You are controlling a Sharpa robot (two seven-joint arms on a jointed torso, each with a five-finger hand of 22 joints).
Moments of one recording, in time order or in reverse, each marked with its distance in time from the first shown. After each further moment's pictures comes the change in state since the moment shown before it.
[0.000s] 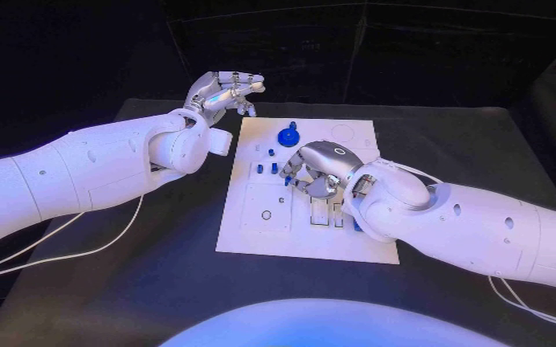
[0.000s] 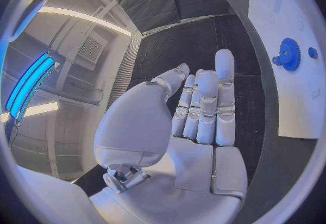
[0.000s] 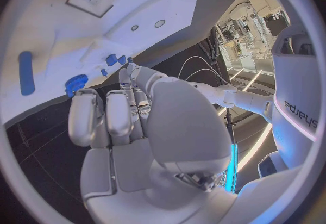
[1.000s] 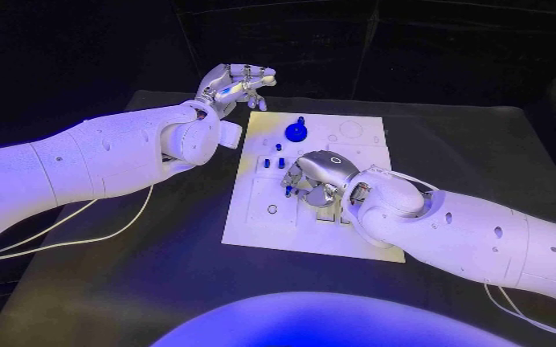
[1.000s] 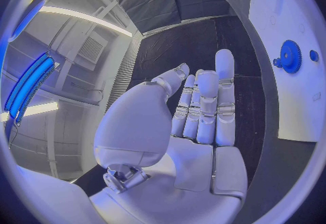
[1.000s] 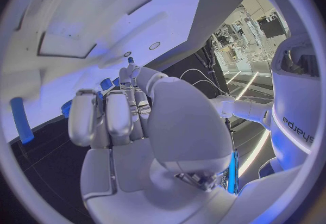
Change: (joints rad) left arm 0.000 0.006 0.000 -0.006 0.000 0.006 -0.001; left_hand 0.000 0.000 -0.003 -0.003 0.000 0.000 0.000 0.000 0.000 -0.004 -0.004 0.000 0.001 0.000 0.000 0.000 -0.002 0.000 0.000 0.000 0.000 -0.001; right arm -0.041 0.051 -0.001 -0.053 -0.044 0.056 0.018; right_hand -0.021 -0.005 0.003 -0.003 -0.004 0.000 0.000 -0.005 0.000 0.000 0.000 0.000 0.000 0.000 0.000 0.000 -0.003 0.000 0.000 0.000 0.000 -0.004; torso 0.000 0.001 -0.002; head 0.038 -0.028
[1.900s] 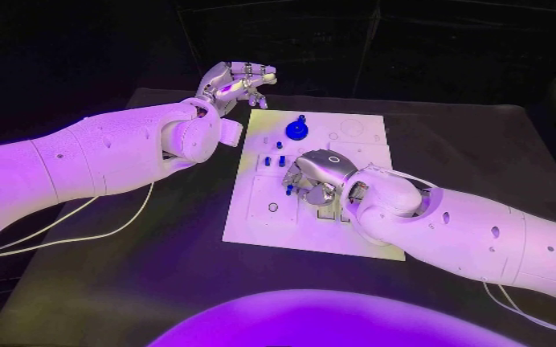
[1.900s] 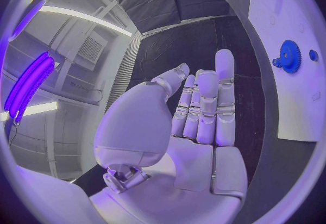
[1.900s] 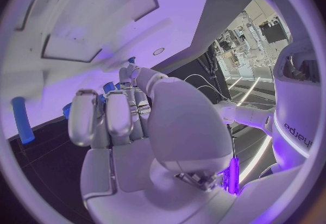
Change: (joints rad) left arm 0.000 0.001 0.000 -0.005 0.000 0.006 -0.004; left_hand 0.000 0.000 0.000 0.000 0.000 0.000 0.000 0.000 0.000 0.000 0.000 0.000 0.000 0.000 0.000 0.000 0.000 0.000 0.000 0.000 0.000 0.000; right arm 0.000 0.011 0.000 -0.007 -0.045 0.027 -0.036; right_hand -0.006 0.004 0.000 0.000 -0.005 0.000 0.000 -0.003 0.000 0.000 0.000 0.000 0.000 0.000 0.000 0.000 -0.002 0.000 0.000 0.000 0.000 0.000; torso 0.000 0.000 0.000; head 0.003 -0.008
